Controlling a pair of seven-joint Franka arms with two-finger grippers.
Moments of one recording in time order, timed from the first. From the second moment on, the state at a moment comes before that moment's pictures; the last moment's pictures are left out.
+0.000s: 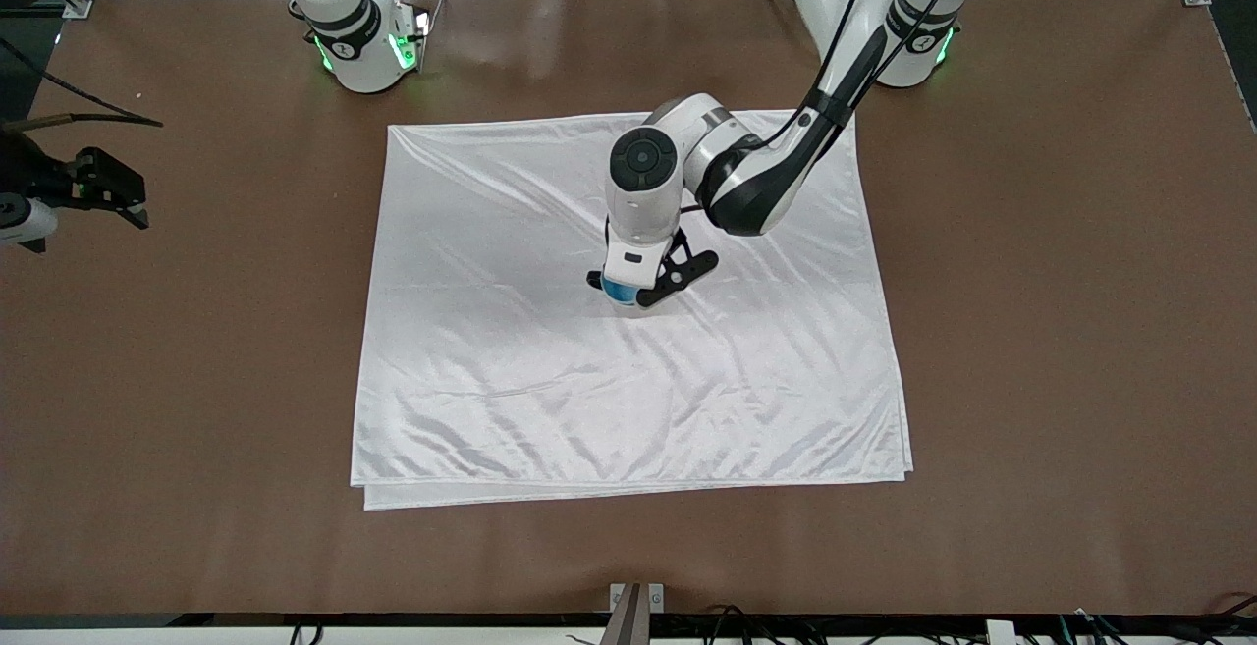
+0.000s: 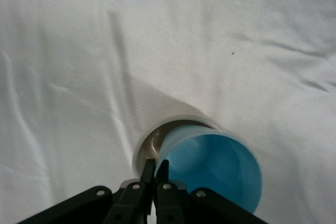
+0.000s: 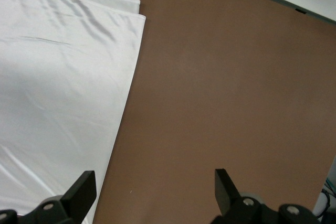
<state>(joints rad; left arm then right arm) -0.67 0.67 -0.18 -1.45 0.09 2.09 -1.38 -0.24 0.11 0.29 -1.41 -0.13 1.54 -0.25</state>
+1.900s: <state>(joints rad) -0.65 0.65 -0.13 -1.43 0.10 2.12 -1.38 -0.33 -0.13 0.29 -1.71 0.00 1.72 0.07</state>
